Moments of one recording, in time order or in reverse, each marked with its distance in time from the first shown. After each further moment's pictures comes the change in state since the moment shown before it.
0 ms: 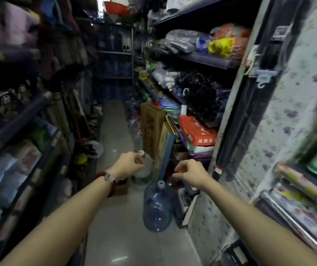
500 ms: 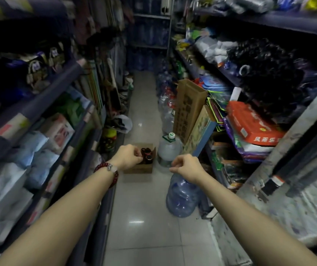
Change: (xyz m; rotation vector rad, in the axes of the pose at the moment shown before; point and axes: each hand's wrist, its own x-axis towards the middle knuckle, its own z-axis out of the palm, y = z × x) left_hand 0.061 -0.164 -0.018 -0.036 0.041 -0.283; right_hand 0.127 -0.055 0.135 -0.010 -0.243 -0.064
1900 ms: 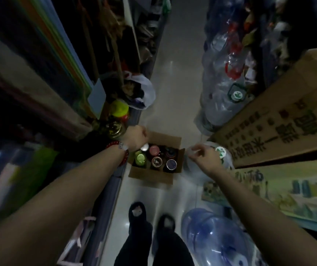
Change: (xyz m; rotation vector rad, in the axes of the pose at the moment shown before) left_hand 0.633 -0.214 0.033 -0.048 -0.176 -0.324; right_hand 0.669 0.084 0.119 0.026 -0.213 0.250
